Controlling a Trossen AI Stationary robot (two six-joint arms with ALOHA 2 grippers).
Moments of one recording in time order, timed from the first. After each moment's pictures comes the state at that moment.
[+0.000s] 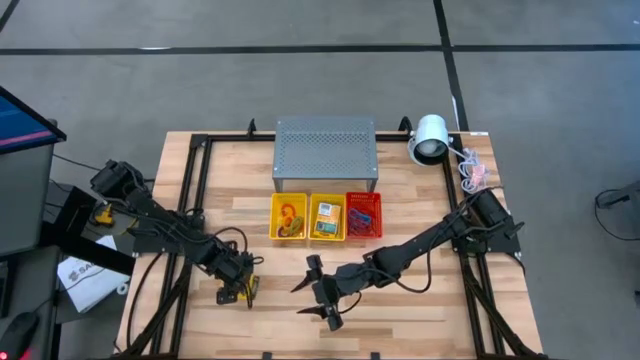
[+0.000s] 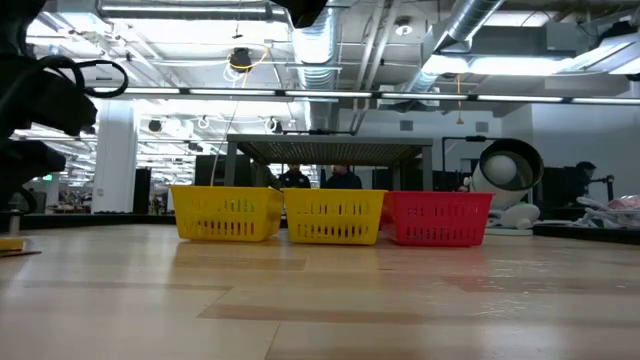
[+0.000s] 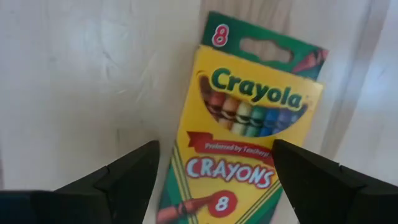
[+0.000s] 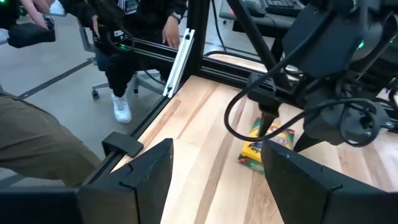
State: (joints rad) left arm -0.62 1.38 0.60 -0.57 0.04 -0.76; right arm 0.44 1.95 1.27 0.37 0.11 -0.06
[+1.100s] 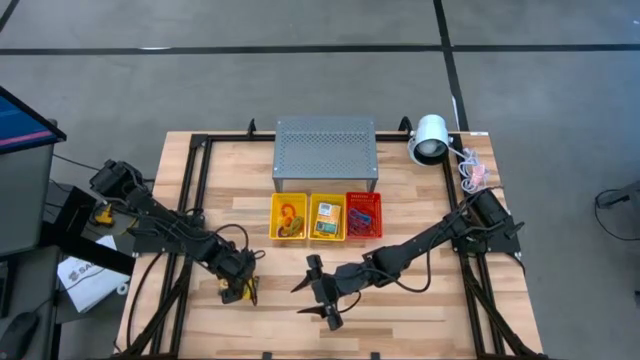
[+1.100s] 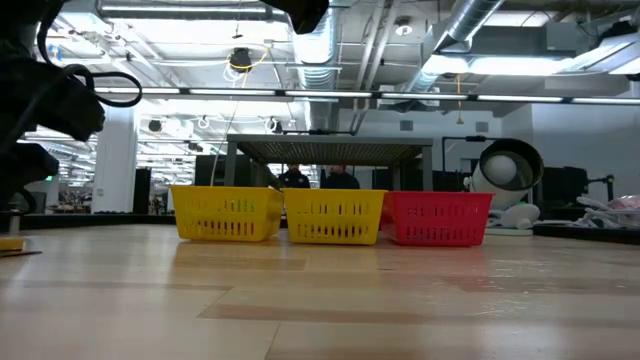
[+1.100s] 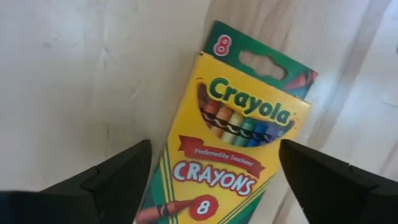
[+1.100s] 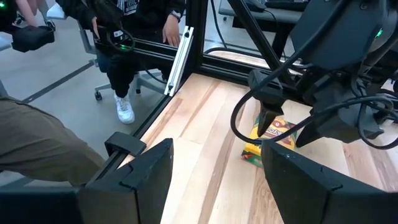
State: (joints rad) left arm -0.60 1.38 0.60 -0.52 0.11 -0.89; right arm 0.44 1.95 1.27 0.36 0.10 -0.03
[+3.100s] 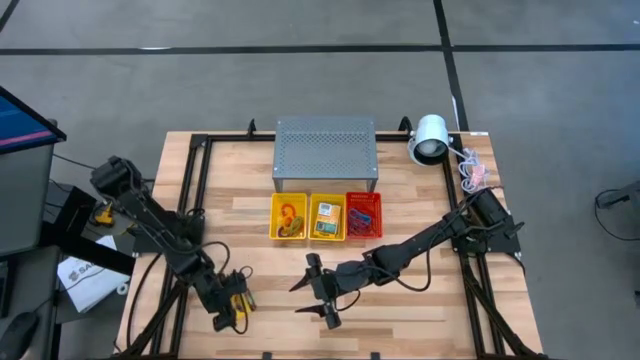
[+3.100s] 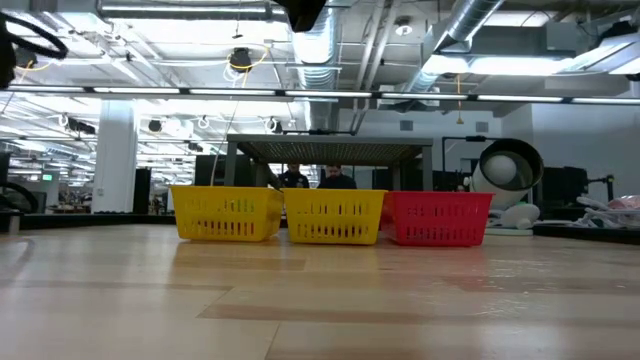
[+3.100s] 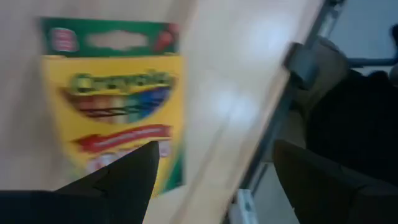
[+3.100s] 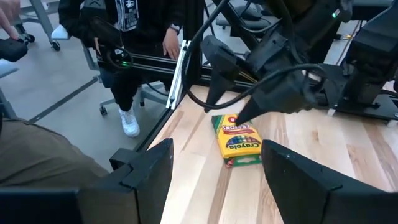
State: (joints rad) left arm -0.84 1.34 0.59 -0.21 0.11 -1.36; right arm 0.44 1.95 1.27 0.40 0.10 0.03
